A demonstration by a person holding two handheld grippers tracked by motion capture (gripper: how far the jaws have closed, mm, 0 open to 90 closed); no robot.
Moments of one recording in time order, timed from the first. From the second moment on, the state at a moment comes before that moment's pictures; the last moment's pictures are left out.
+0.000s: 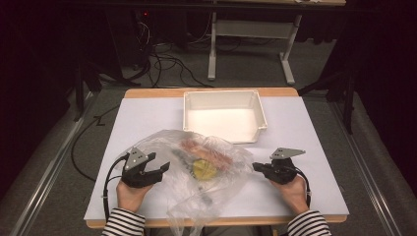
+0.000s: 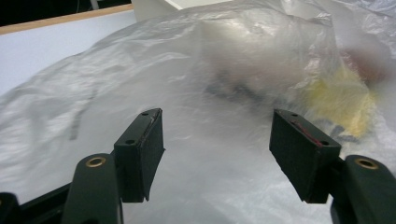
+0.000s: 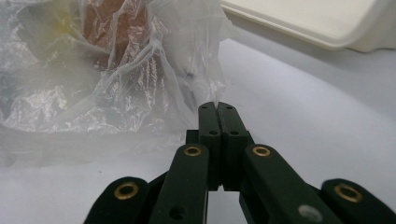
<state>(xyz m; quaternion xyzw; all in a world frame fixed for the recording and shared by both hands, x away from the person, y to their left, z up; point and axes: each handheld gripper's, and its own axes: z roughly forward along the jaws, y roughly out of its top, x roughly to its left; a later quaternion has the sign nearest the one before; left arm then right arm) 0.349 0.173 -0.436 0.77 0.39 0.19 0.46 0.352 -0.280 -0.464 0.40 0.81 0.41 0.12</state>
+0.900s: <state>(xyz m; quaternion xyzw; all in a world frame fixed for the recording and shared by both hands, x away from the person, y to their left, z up) 0.352 0.151 -0.449 0.80 0.38 0.17 0.44 0.321 -0.281 -0.430 0.40 0.77 0.46 0.19</state>
